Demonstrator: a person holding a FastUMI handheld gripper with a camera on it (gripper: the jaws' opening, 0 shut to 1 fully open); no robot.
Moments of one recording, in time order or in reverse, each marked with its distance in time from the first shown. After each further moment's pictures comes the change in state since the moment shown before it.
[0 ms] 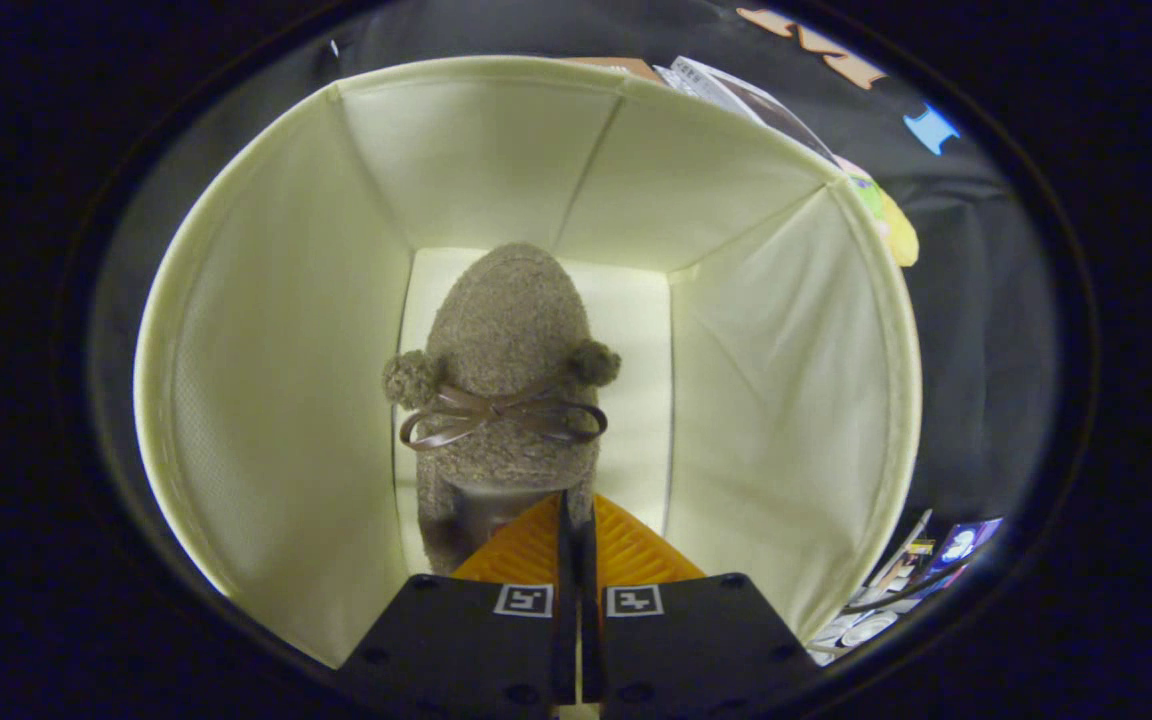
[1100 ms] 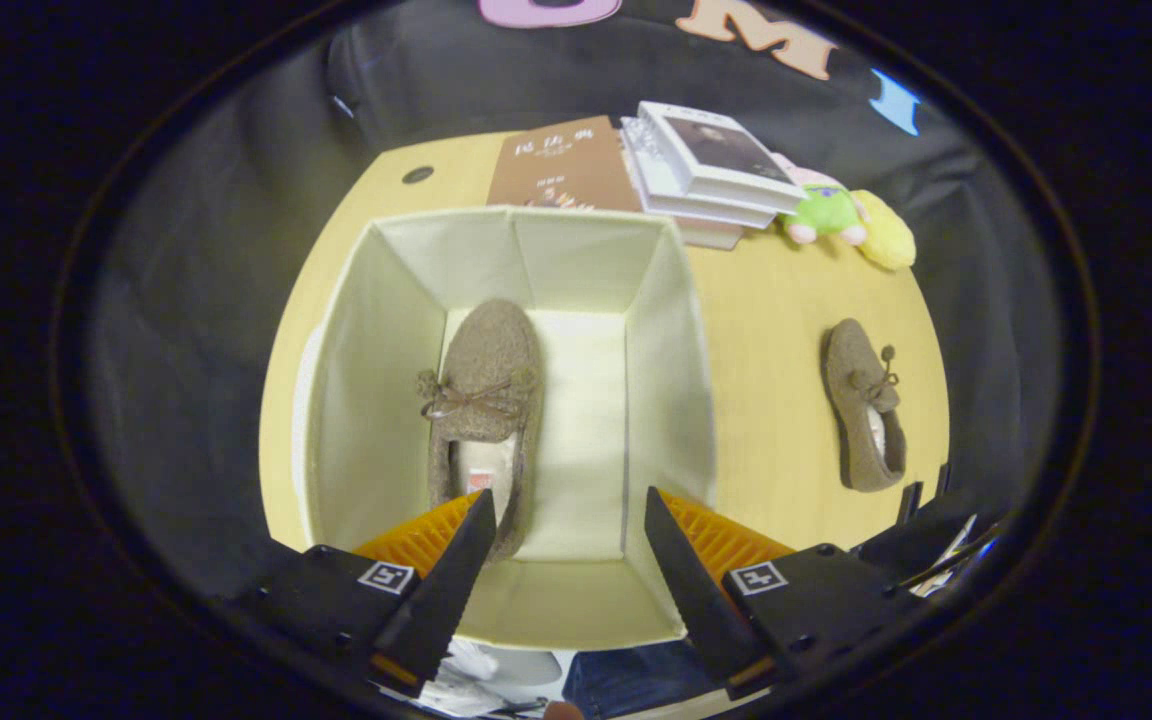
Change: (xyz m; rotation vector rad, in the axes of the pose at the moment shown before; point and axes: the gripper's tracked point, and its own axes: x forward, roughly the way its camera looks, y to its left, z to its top) arm -0.095 -0.073 0.003 0.055 -0.190 0.164
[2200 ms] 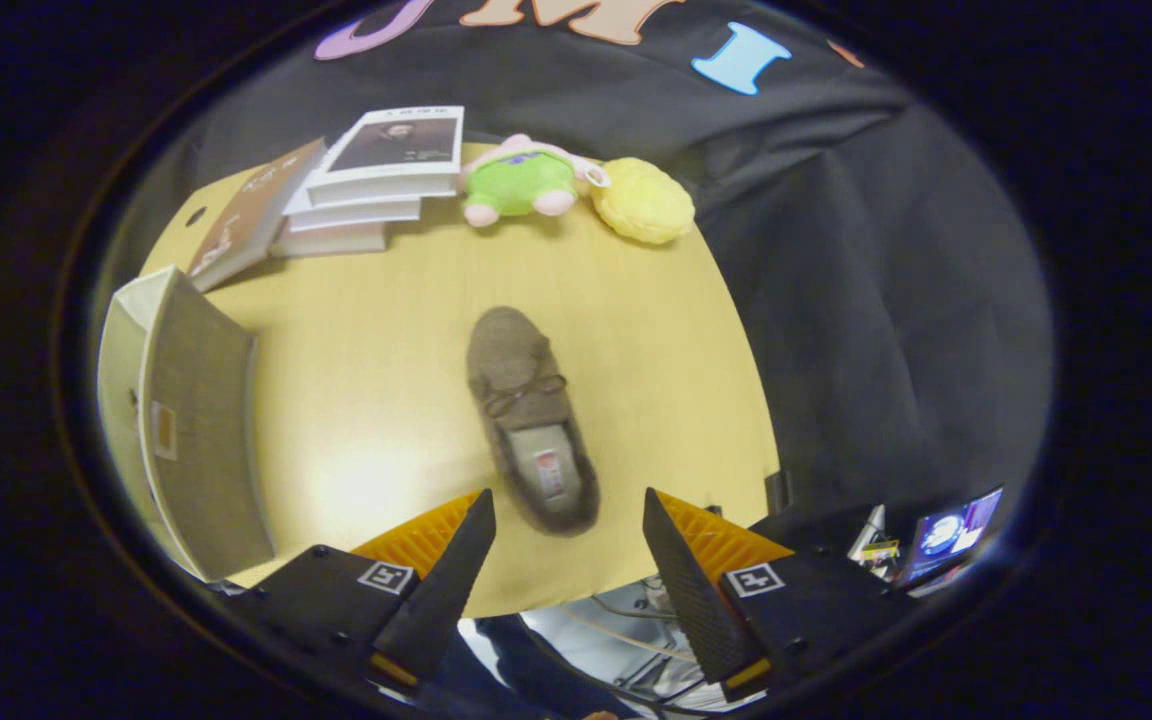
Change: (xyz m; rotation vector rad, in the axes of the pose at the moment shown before) arm 0.026 -0.347 -0.004 0.018 0.030 -0.422
